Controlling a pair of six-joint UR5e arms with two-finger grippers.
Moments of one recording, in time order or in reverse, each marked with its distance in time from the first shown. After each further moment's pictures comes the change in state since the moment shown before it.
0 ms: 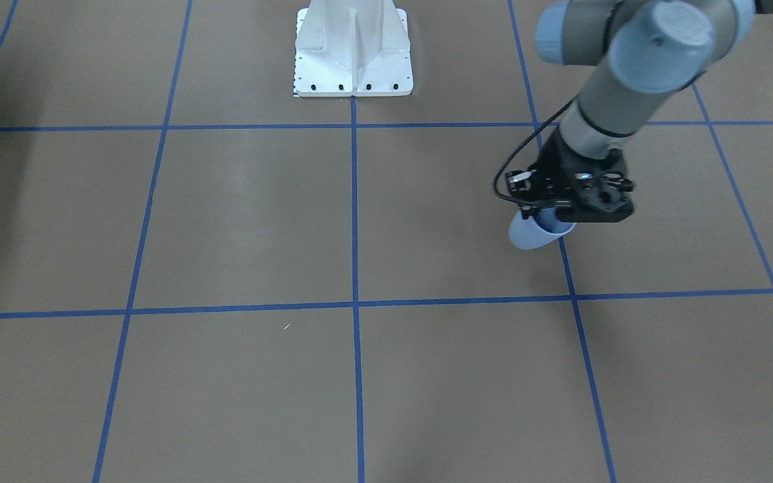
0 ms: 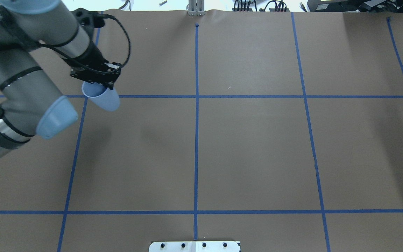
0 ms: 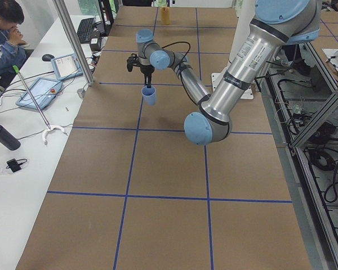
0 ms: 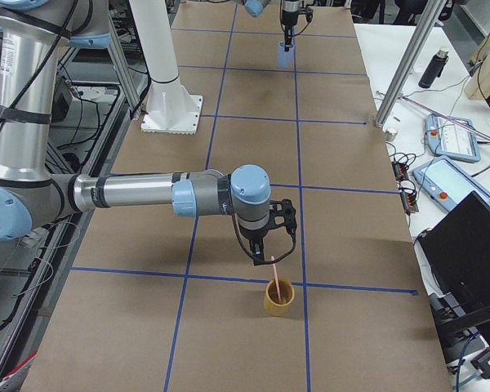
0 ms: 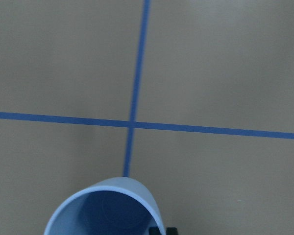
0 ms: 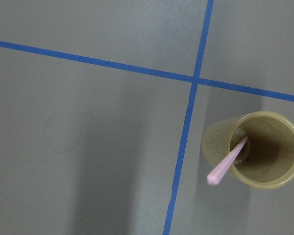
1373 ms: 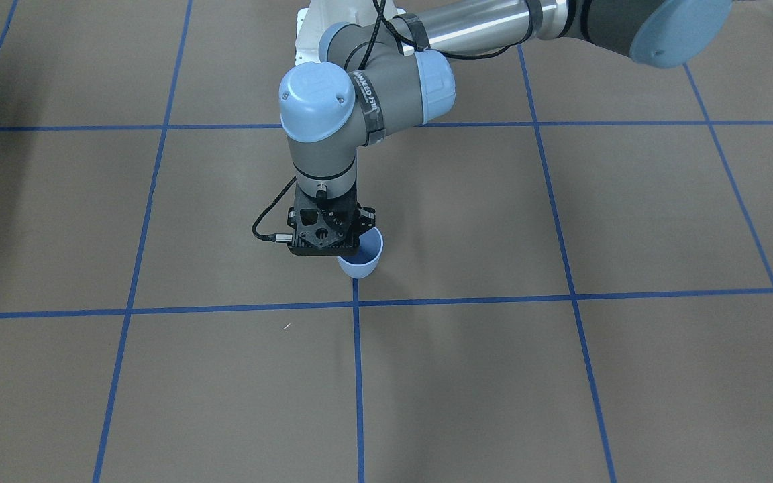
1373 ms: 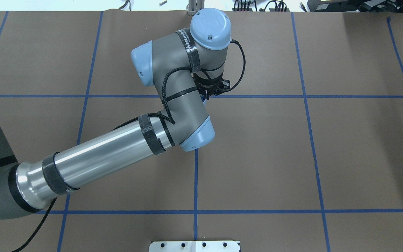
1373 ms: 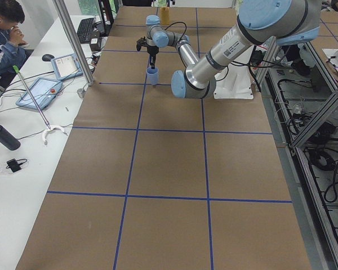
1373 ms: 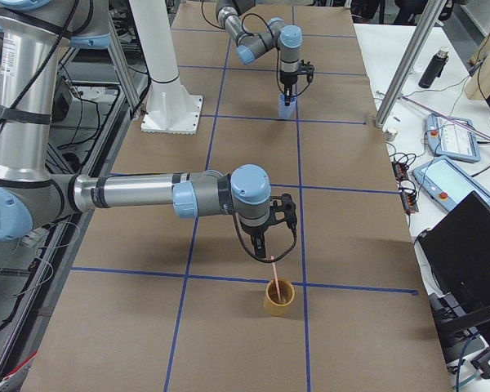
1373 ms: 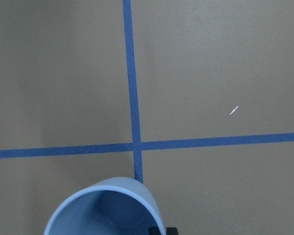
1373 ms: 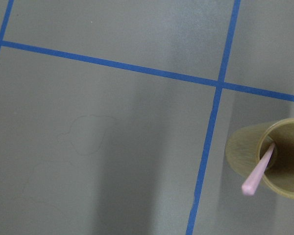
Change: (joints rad) left arm 0.223 -0.449 0.526 -0.101 0.197 -0.122; right arm -0.008 -0.001 0.001 0.014 0.062 0.004
